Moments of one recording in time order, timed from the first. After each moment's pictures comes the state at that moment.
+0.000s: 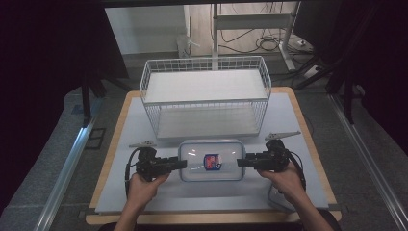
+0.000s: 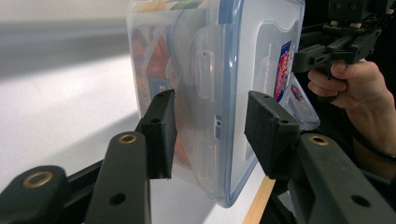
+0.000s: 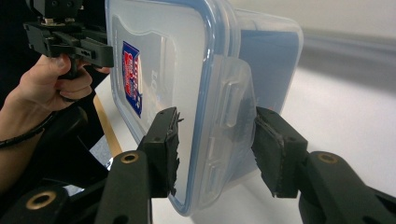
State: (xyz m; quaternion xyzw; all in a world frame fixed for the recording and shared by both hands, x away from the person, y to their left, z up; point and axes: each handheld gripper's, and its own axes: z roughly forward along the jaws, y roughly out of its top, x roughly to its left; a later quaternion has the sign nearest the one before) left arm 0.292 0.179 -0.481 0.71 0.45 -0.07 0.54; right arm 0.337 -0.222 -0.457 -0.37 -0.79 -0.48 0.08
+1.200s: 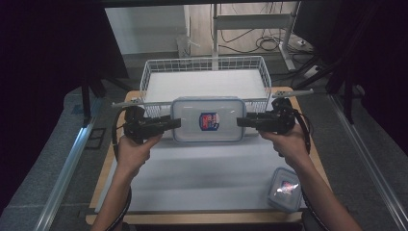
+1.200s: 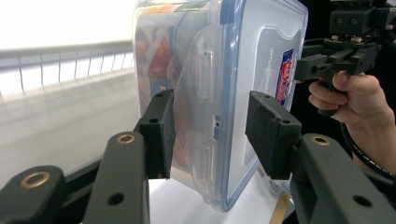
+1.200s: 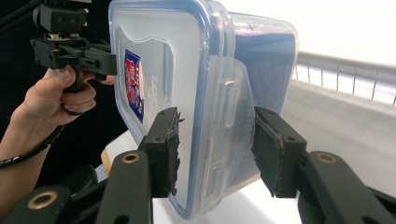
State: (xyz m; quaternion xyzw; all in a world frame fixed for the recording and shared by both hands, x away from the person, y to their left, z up) left arm 0.334 0.192 -0.364 0.70 0.41 0.01 0.58; right arm 0.381 -0.208 -0.345 -0.32 -0.77 -0.55 0.02
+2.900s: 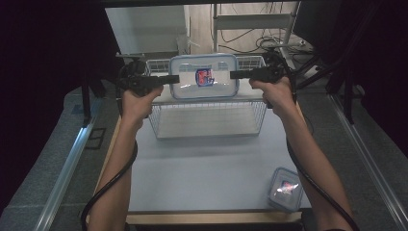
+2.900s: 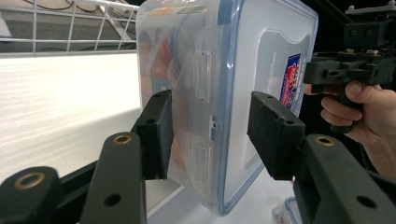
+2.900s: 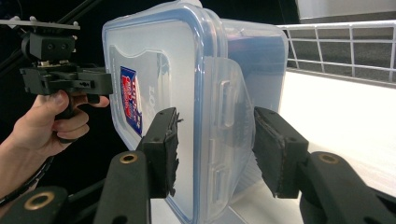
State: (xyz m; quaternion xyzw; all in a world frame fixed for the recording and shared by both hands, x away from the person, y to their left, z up) left arm 0.441 0.205 -0.321 0.67 0.47 0.01 0.57; right arm 0.499 -0.185 -0.300 -0.37 -0.75 -0.55 0.04
